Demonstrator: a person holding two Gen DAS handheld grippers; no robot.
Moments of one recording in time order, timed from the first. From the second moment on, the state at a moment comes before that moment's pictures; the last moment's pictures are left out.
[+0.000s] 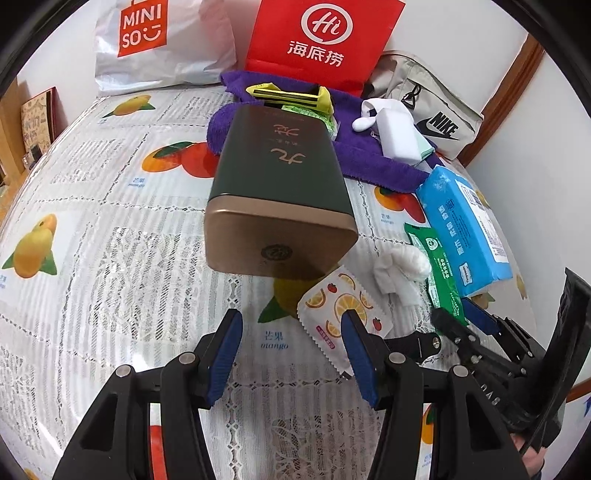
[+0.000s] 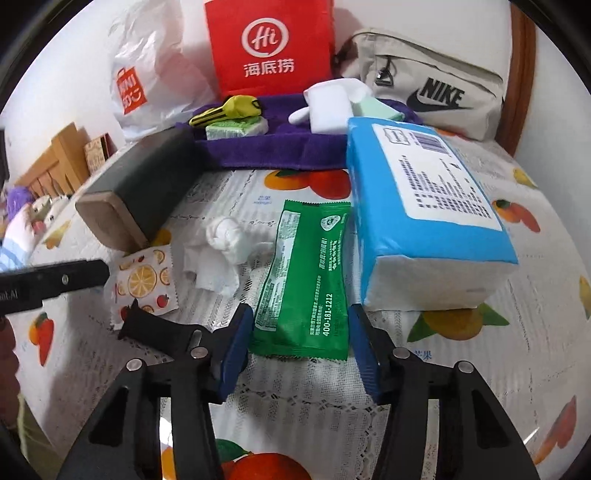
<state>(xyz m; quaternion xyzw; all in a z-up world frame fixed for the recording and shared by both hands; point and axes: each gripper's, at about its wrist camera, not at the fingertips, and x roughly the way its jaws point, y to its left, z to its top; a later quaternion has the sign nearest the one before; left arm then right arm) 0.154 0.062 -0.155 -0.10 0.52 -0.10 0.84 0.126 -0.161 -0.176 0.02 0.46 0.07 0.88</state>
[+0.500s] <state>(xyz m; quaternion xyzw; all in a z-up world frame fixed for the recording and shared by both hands) 0.122 0.060 -0.132 -0.09 0.50 -0.10 0.86 0.093 -0.190 -0.160 0.09 0.46 0.12 0.87</state>
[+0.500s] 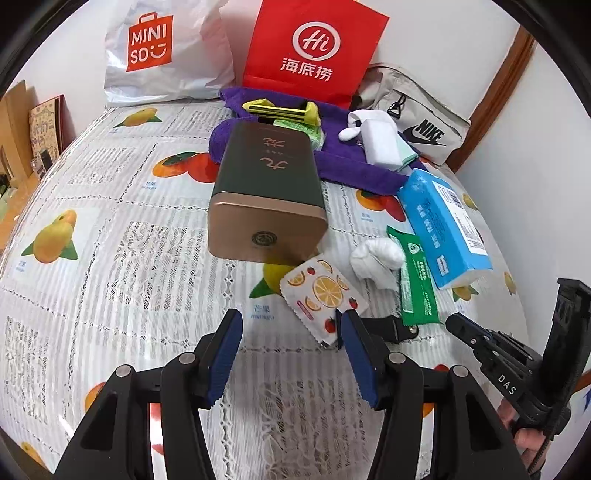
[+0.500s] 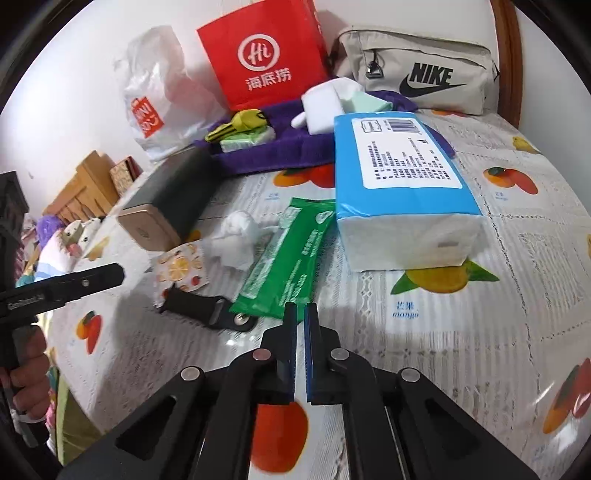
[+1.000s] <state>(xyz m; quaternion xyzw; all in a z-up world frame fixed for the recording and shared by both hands) 0.135 0.077 -0.141 -0.11 0.50 -0.09 0.85 0.131 -0.148 -0.170 0.02 0.46 0.07 0.88</state>
